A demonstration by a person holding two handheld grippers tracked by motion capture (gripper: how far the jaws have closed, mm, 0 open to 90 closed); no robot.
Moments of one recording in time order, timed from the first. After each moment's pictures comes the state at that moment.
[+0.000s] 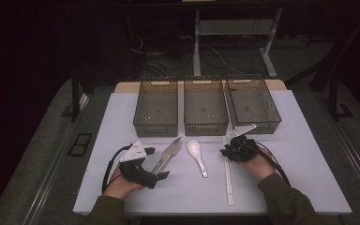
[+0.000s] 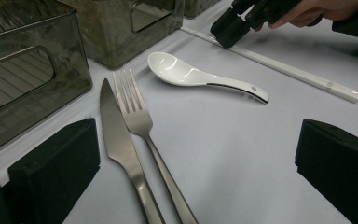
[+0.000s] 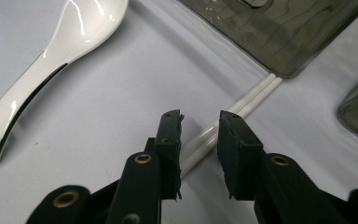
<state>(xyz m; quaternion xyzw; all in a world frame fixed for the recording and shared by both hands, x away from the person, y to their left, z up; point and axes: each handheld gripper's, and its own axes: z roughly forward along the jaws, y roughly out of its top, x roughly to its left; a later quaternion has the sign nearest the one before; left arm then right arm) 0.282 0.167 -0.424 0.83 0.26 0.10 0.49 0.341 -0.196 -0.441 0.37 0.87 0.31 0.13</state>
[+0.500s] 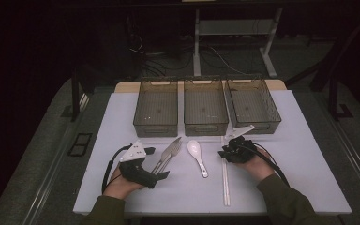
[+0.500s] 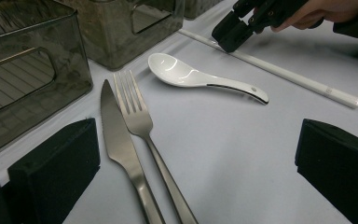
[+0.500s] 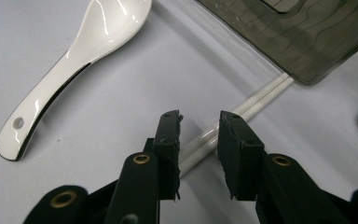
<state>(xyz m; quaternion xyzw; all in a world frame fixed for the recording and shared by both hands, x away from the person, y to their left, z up) 0.282 0.167 -0.423 0.83 0.26 0.10 0.49 0.337 -0.191 -0.440 0.35 0.87 0.31 0.12</state>
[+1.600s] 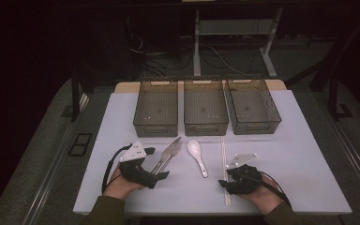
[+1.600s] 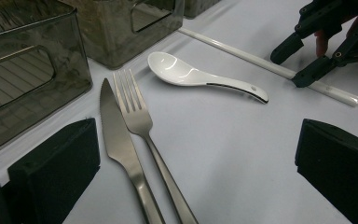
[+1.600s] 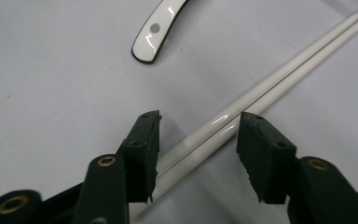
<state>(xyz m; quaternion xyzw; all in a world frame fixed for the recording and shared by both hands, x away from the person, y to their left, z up) 0.281 0.167 -0.424 0.83 0.26 0.10 0.49 0.252 -0.185 -0.441 0.35 0.88 0.29 0.10</state>
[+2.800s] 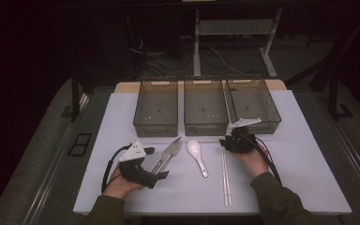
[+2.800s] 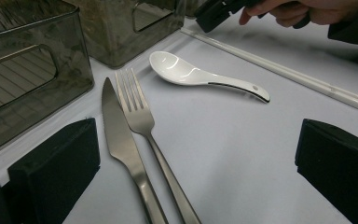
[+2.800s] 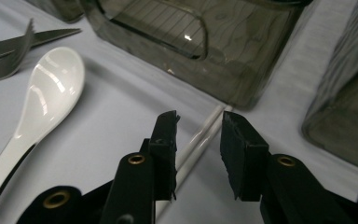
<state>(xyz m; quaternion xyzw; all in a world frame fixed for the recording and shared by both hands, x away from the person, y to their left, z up) 0.283 0.168 -0.424 0.83 0.26 0.10 0.49 0.361 -0.195 -0.438 0.46 0.80 0.35 0.13</state>
